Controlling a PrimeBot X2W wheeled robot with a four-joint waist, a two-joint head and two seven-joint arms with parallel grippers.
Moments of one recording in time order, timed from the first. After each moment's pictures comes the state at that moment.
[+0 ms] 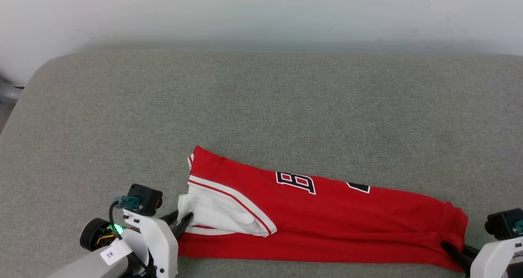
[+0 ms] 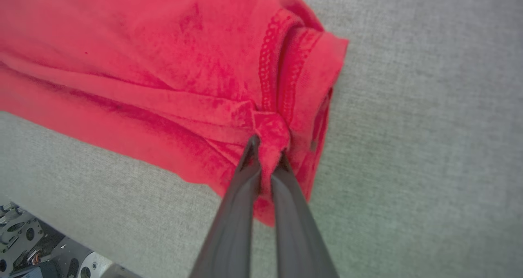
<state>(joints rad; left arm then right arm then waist) -0.56 0.74 -1.20 0.26 -1.14 0.13 -0.03 -0.04 -0.63 0.33 0.26 0.74 0.13 0.30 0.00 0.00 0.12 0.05</state>
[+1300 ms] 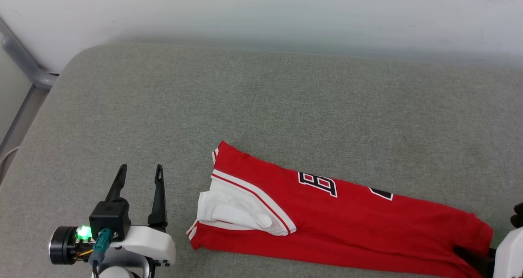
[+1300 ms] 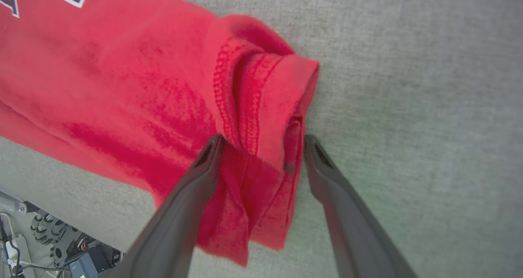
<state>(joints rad) -0.13 0.46 -0.45 0.07 -0.46 0.40 -0.26 -0.06 -0.65 0.21 0.29 0.89 0.13 0.55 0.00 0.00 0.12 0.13</state>
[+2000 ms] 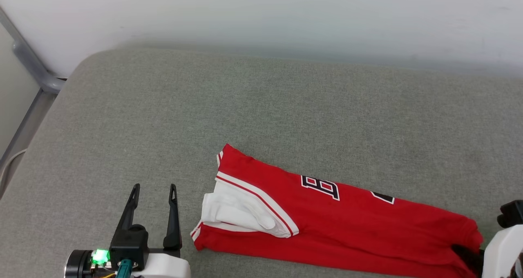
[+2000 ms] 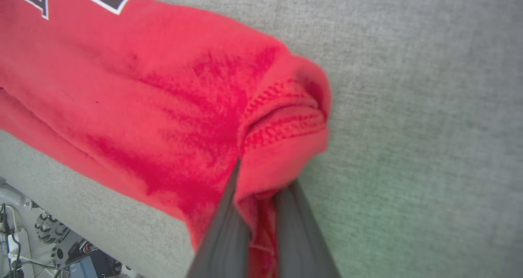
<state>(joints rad) 0.03 0.22 -0.23 0.02 -0.14 0.26 -0.26 -0.14 -0.65 0.36 0.41 0.93 0.13 0.44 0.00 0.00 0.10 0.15</state>
